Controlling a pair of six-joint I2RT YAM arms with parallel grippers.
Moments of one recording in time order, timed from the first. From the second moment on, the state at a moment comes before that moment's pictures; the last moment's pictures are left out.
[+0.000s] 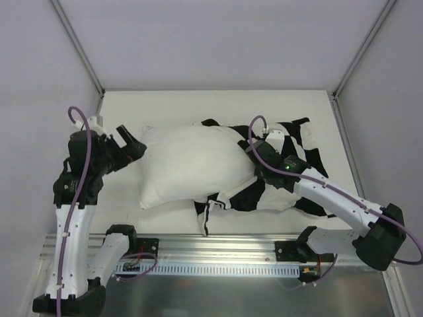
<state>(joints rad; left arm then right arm) -0.01 0.85 1.19 -0.84 0.15 -0.51 0.82 1.21 1.00 -0.76 0.61 0.73</state>
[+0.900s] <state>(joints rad) -0.12 0.93 0.73 -0.76 0.58 -0.74 0.79 1.31 1.06 -0.74 0.56 0.67</state>
